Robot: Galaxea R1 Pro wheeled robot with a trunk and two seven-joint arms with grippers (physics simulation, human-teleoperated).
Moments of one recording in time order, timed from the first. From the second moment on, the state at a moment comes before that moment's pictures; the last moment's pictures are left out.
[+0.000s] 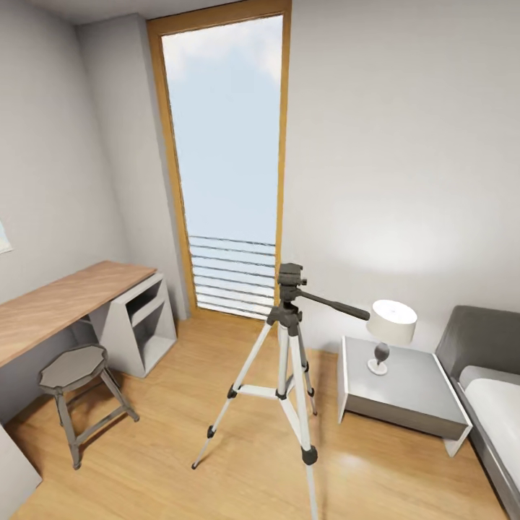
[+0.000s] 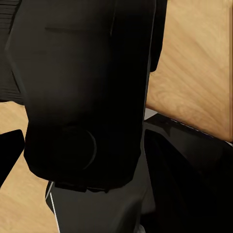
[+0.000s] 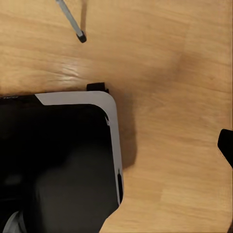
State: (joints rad) left arm -0.21 0.02 -0.26 0.00 0.66 -0.05 0.00; right arm -0.21 -0.11 -0.11 0.03 0.02 -0.05 0.05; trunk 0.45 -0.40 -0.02
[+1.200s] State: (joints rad) left arm -0.21 0.02 -0.26 0.00 0.66 -0.05 0.00; right arm -0.21 -0.11 -0.11 0.03 0.02 -0.05 0.05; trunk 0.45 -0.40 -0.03
